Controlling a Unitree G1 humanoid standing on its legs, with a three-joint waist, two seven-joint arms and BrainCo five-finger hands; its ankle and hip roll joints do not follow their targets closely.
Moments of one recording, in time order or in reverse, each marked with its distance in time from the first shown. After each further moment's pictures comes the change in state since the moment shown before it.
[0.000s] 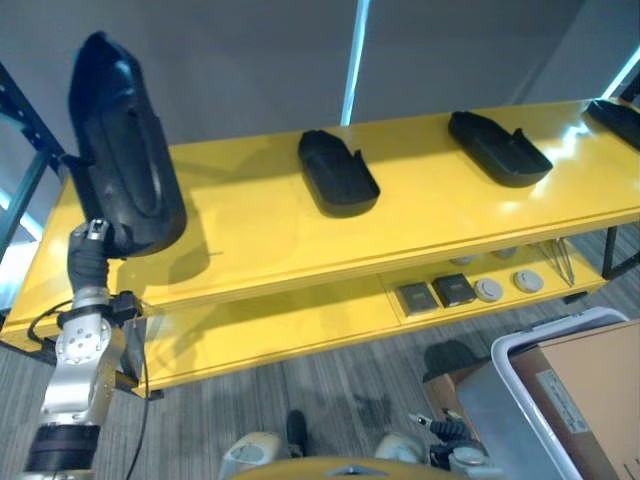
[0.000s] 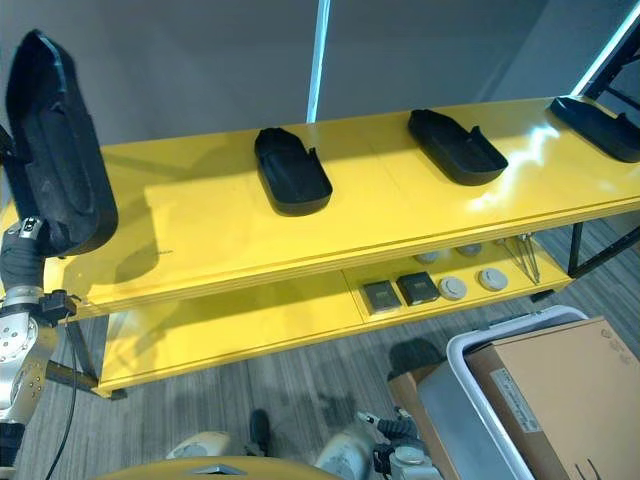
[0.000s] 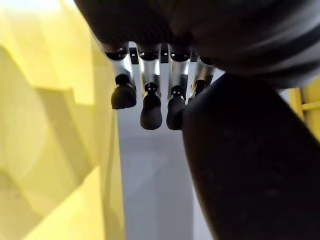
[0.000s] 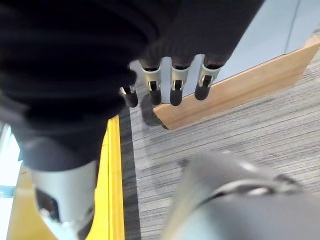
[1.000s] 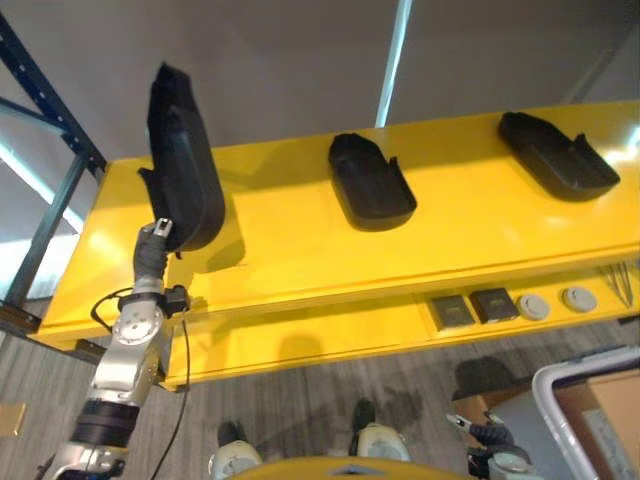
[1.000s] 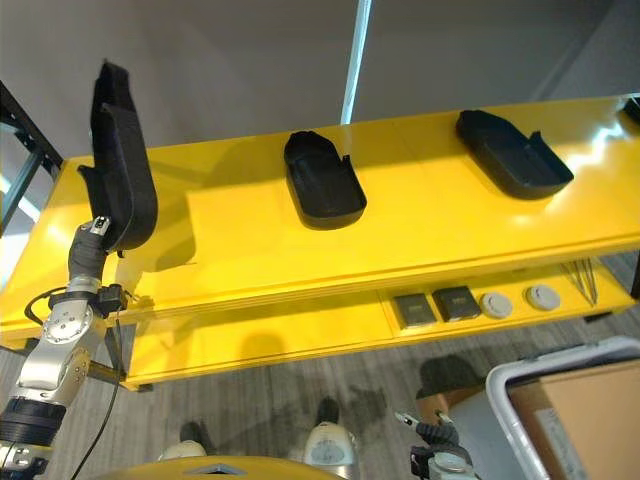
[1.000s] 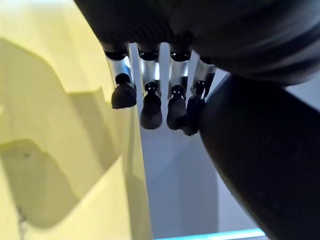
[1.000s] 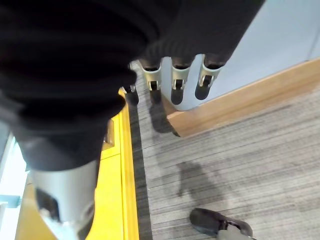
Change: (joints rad) left arm -0.118 -0.092 -0.152 0.034 0.082 0.108 -0.013; right arm 0.072 -0.142 -0.105 -0.007 0.044 -0.022 0.041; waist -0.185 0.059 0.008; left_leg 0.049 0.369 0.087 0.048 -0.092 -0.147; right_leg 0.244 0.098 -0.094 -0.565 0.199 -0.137
